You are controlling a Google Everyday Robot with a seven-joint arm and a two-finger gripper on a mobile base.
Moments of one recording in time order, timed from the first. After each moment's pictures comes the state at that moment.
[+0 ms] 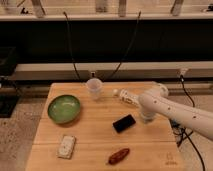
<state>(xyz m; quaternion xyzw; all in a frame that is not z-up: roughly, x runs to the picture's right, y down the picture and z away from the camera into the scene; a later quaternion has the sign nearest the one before) 0.208 0.204 0.802 -0.34 0.00 -0.01 0.94</state>
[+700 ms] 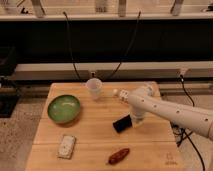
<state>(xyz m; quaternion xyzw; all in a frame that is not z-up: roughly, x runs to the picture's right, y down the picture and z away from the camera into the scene) 0.166 0.212 0.832 -0.36 0.00 -0.05 0.93</state>
